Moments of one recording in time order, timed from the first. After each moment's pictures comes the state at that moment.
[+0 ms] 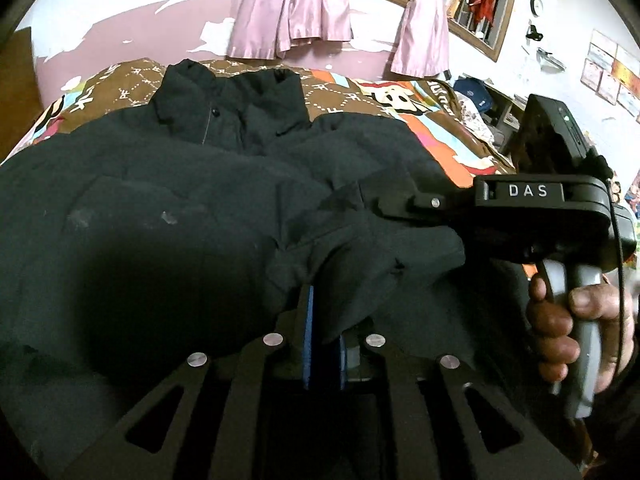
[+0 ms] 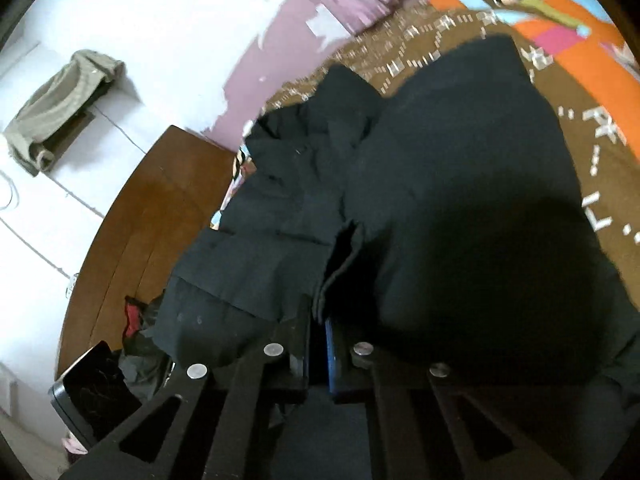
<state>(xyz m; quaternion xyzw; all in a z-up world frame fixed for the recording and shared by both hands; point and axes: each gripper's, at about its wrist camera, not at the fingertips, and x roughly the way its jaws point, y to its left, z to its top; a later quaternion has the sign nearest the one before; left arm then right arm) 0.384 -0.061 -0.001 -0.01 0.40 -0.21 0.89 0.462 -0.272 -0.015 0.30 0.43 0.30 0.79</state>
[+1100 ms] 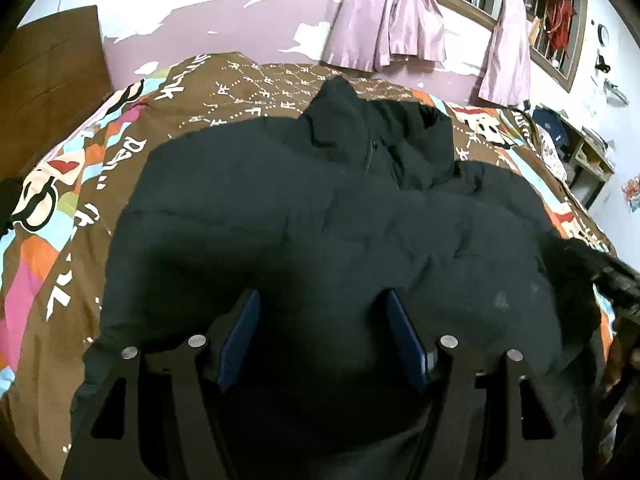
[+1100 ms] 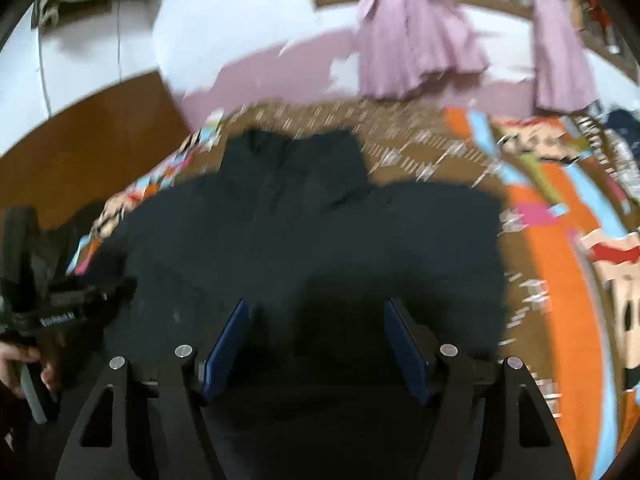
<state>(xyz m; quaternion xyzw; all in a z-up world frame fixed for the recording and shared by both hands) 0.447 0.047 0.010 -0.03 0.41 -0.09 0.91 0.470 -0.216 -0.005 0.03 0.38 0.21 0.90</state>
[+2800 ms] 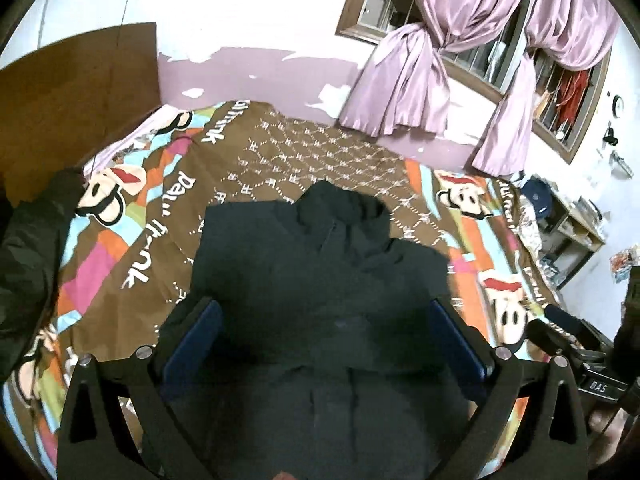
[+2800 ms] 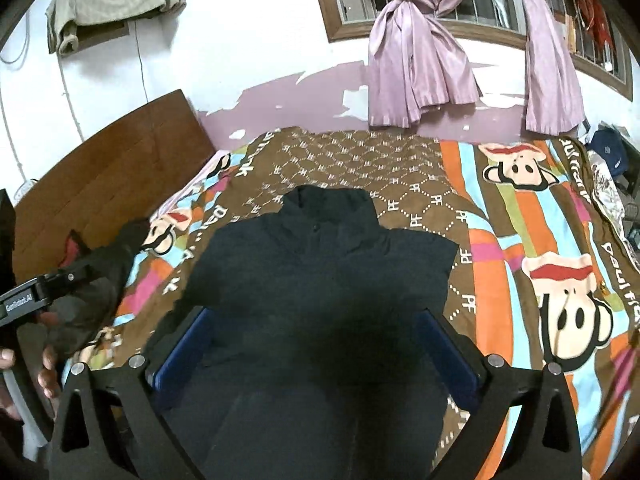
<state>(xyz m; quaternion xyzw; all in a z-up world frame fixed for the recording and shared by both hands) 0.331 0.008 0.251 -0.11 0.38 -0.03 0.92 0.368 -0.253 0.211 0.05 0.39 0.21 0.89</state>
